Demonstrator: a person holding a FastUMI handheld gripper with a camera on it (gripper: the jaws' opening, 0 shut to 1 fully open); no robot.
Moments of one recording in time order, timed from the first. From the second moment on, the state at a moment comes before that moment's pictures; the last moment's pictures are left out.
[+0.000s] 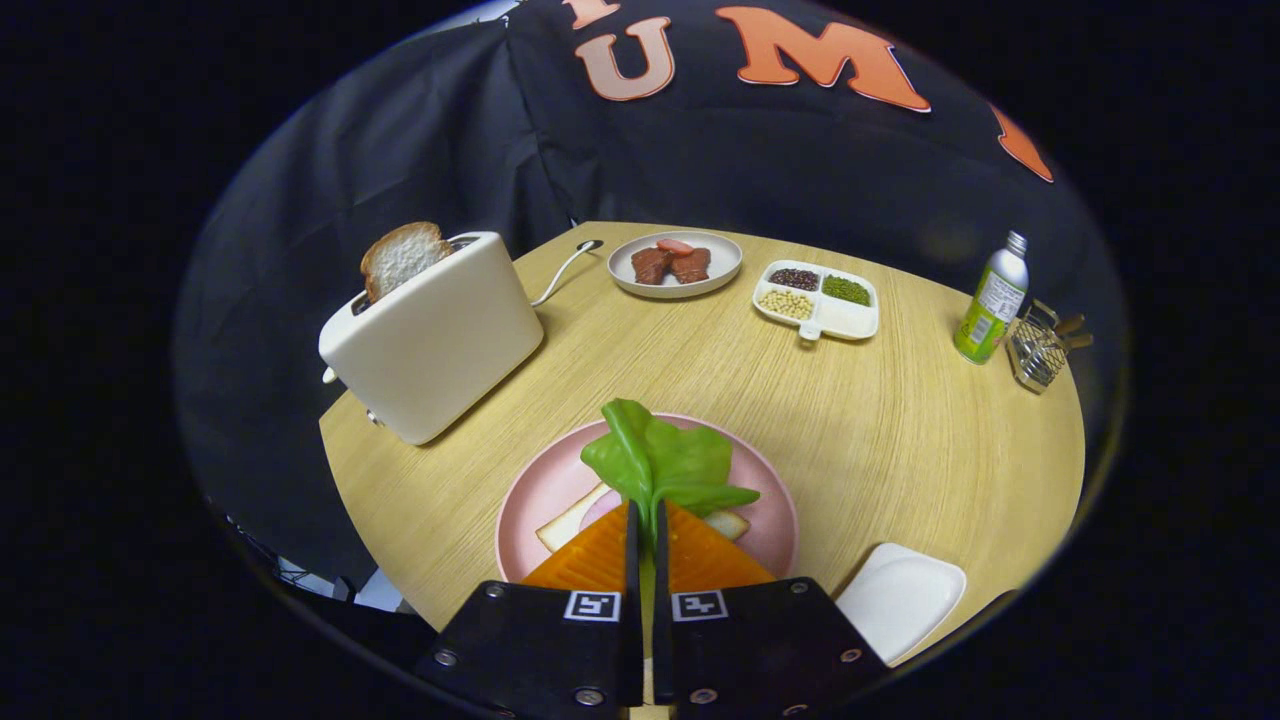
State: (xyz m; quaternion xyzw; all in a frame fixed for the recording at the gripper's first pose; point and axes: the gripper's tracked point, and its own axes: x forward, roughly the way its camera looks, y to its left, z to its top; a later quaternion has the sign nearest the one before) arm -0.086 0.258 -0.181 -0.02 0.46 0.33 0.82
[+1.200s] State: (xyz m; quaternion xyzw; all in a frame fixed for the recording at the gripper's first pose) arm -0.076 0.278 -0.185 -0.06 0.48 0.32 0.81
